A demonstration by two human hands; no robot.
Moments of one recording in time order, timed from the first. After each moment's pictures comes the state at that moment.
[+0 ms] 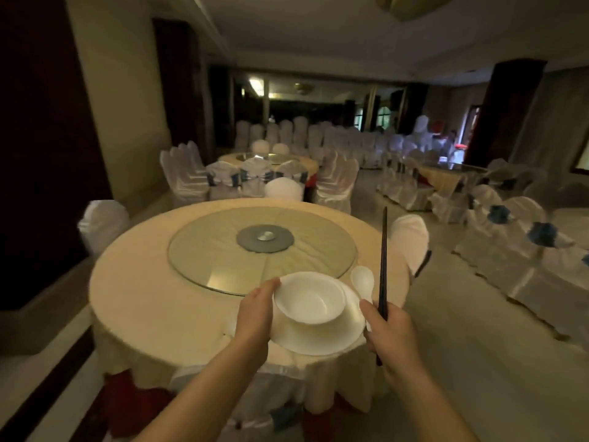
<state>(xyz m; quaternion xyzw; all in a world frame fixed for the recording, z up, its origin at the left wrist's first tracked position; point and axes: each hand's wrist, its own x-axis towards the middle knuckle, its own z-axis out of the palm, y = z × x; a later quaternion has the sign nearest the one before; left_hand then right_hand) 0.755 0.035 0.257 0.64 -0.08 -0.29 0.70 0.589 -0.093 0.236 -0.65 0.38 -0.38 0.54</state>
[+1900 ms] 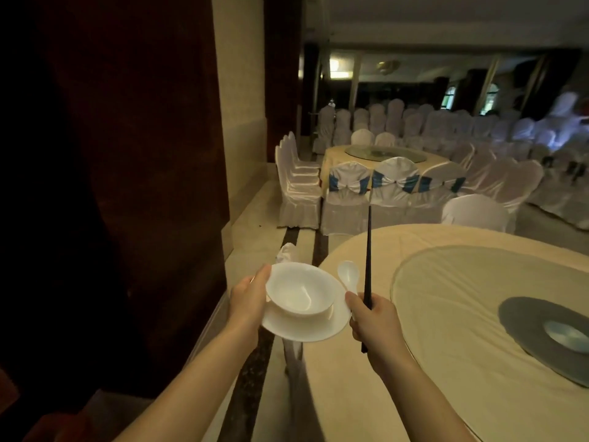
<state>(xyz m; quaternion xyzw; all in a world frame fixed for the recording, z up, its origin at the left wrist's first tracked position) 1.967 0.241 0.227 0.70 -0.02 -0.18 0.69 1.840 0.092 0.196 -0.67 0.32 -0.27 0.62</state>
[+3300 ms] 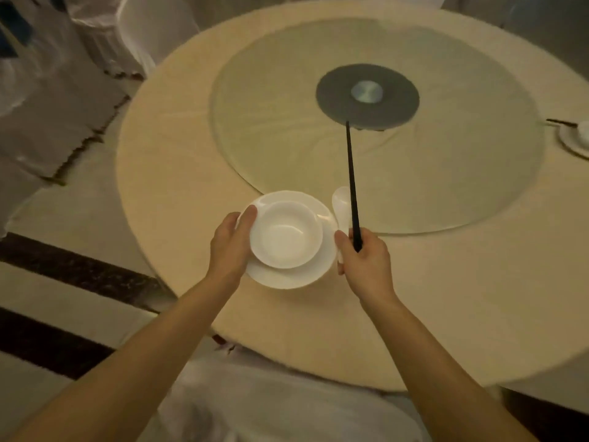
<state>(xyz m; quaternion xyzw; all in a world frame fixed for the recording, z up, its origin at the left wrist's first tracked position) 2.310 -0.284 0.029 0.60 -0.51 -0.54 0.31 2.137 -0.167 0.022 -0.26 0.77 -0.49 0.31</state>
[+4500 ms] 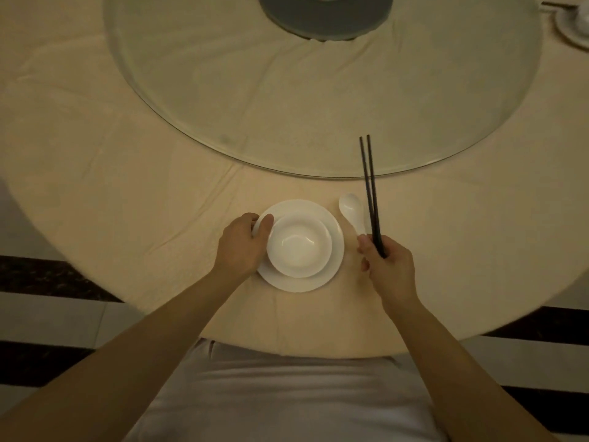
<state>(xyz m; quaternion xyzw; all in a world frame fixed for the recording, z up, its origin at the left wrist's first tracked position) 2.272 -0.299 -0.124 0.51 -0.76 -0.41 0.05 2.105 -0.108 -0.120 -0.12 0.82 -0.49 0.29</state>
